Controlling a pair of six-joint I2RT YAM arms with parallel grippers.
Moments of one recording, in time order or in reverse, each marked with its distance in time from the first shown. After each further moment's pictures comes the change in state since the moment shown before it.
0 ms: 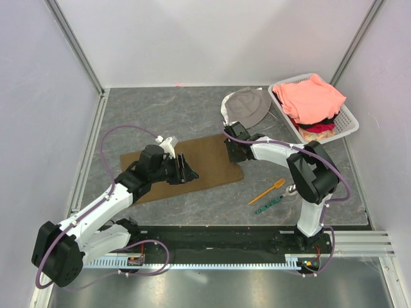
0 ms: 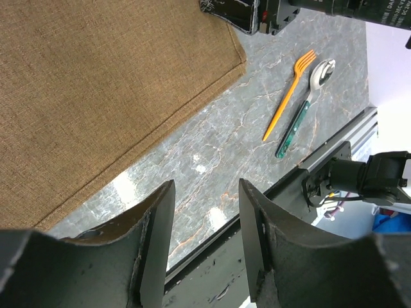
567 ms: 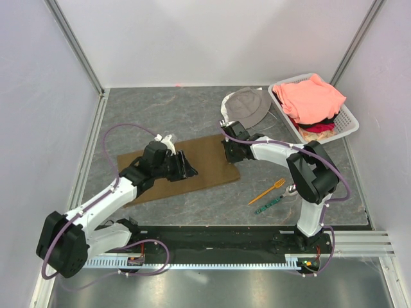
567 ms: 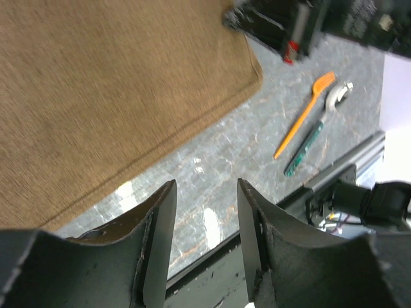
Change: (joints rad) left arm 0.013 0.079 0.029 -0.006 -0.056 -0.053; right arm 0.000 0.002 0.005 0.037 -0.095 -0.042
